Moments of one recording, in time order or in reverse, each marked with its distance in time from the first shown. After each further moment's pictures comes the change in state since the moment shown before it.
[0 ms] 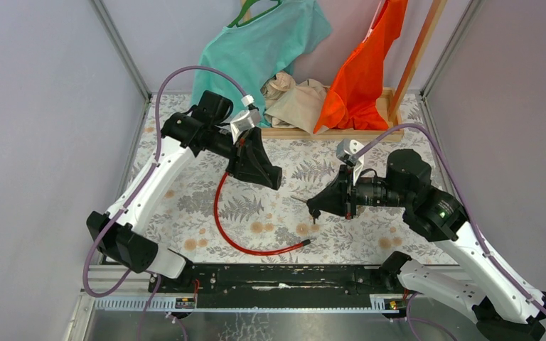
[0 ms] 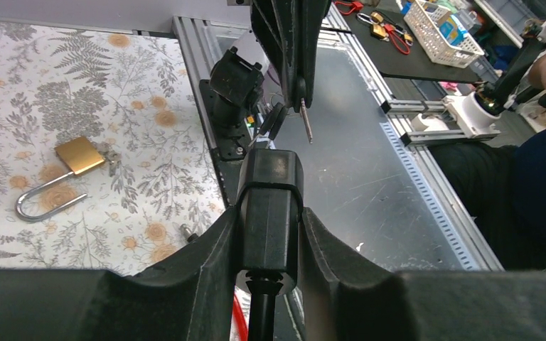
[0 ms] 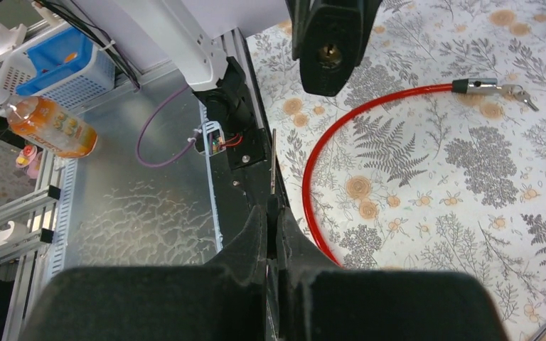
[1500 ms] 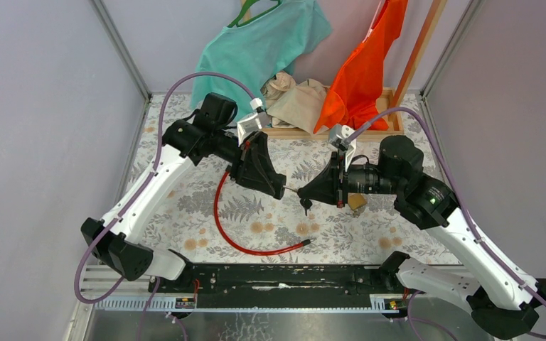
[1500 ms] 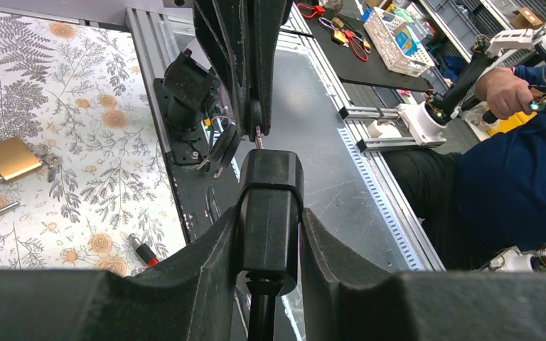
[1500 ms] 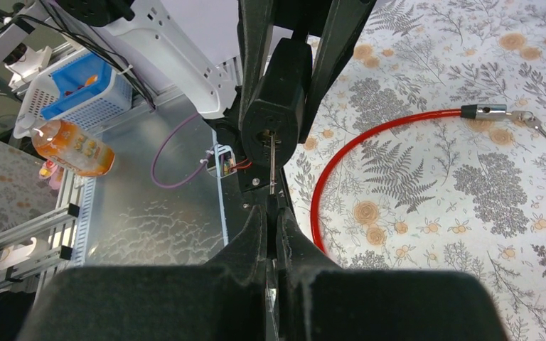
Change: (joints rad) left arm -0.080 -0.052 -0.026 0.140 0.012 -0.289; right arm 0.000 0.108 0.090 0.071 -0.041 0.055
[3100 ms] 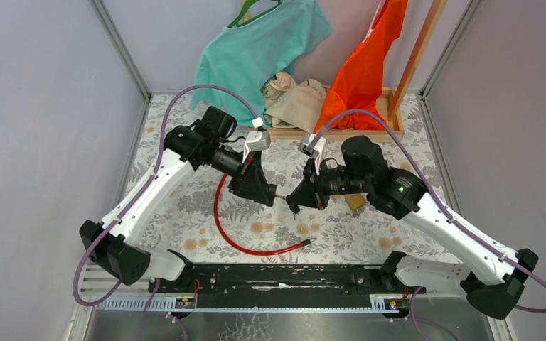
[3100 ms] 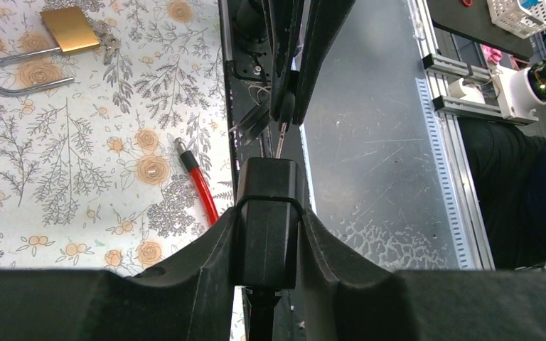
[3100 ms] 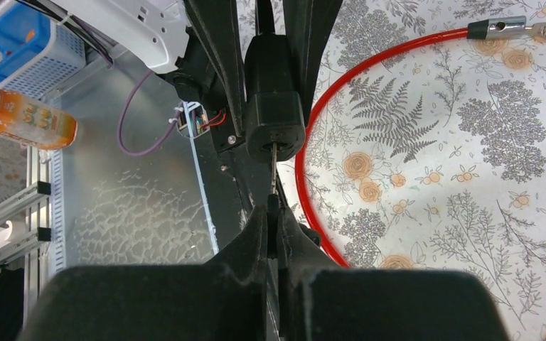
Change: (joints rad) left arm 0.006 -0.031 -0.102 -0.172 -0.302 0.201; right arm 0.111 0.171 0.019 -0.103 0.145 -0.046
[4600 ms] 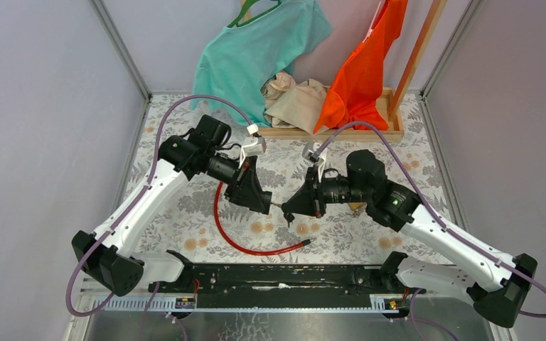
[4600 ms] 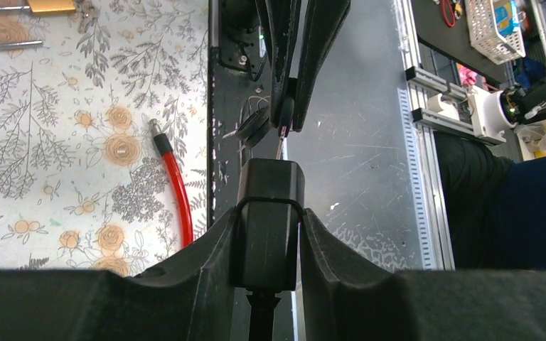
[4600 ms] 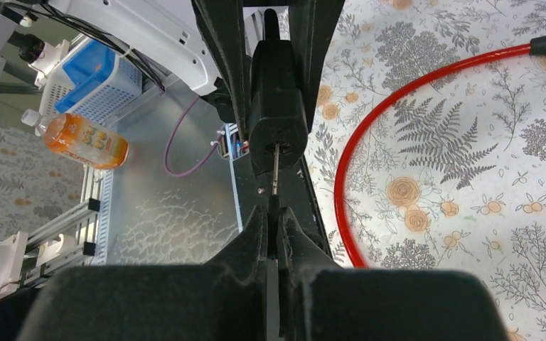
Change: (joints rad) left arm 0.001 -0.084 -0.106 0.039 -0.024 -0.149; right arm 0.007 -0.094 -0.251 0.332 -0.085 0.182
